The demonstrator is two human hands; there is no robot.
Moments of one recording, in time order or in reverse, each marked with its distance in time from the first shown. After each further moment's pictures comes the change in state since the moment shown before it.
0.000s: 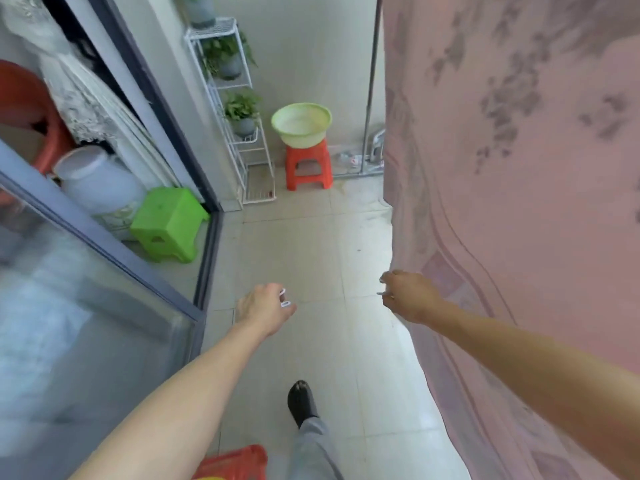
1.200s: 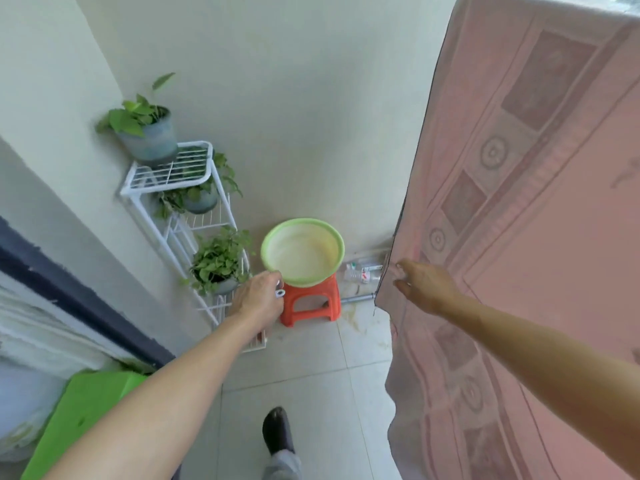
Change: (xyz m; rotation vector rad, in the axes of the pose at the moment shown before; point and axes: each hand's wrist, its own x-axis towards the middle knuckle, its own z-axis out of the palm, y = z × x) left_hand 0.813 0.070 -0.295 -0.007 0.169 0.274; right_hand 0.787 0.083 -0.267 -0.034 0.152 0.180
